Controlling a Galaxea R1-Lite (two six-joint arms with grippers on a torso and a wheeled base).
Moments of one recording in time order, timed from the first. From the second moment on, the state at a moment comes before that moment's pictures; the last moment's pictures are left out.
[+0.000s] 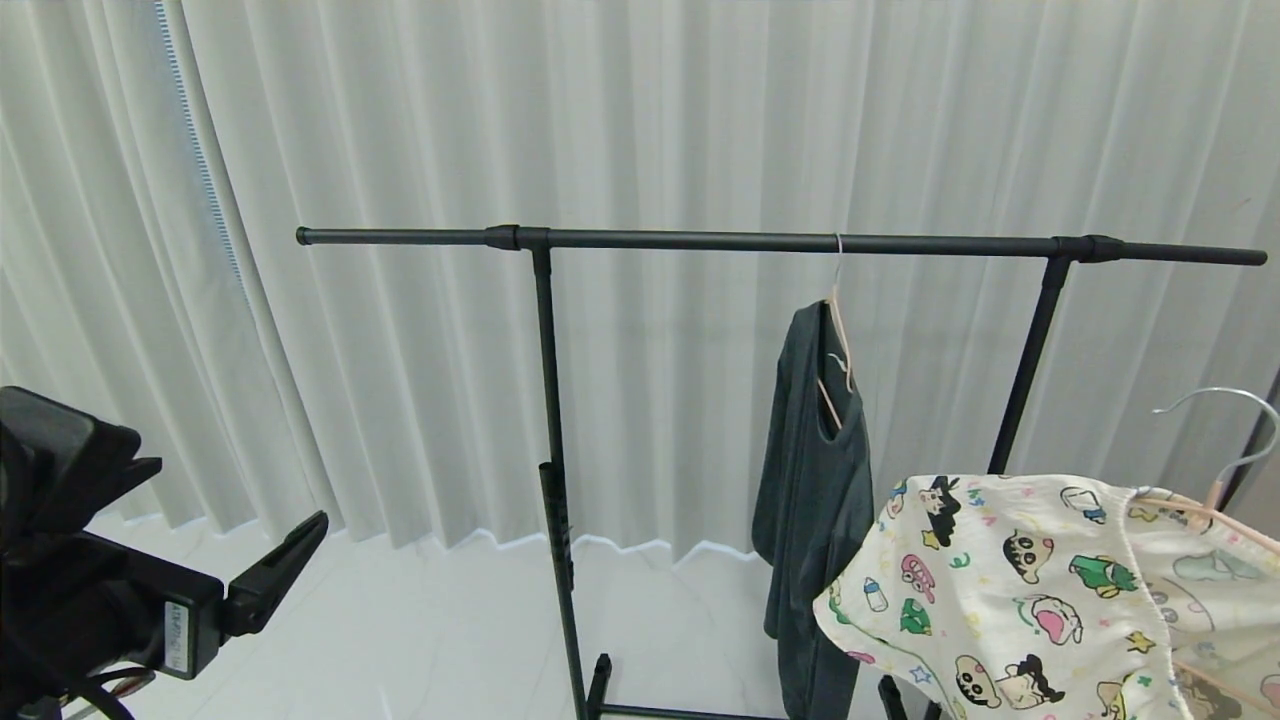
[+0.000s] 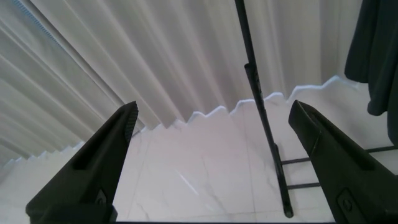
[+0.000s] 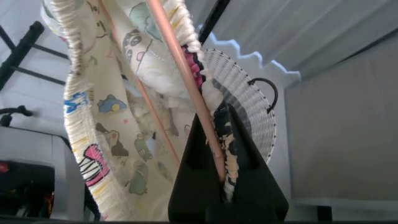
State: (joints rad) left arm -0.44 0.98 -0.43 -0.28 0.40 0.32; right arm -0.18 0.85 -0.56 0.30 0.15 -0.44
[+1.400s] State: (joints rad) left arm -0.45 1.04 -0.43 -0.28 0.40 0.32; right arm -0.15 1.09 -0.59 0.09 -0.06 -0.20
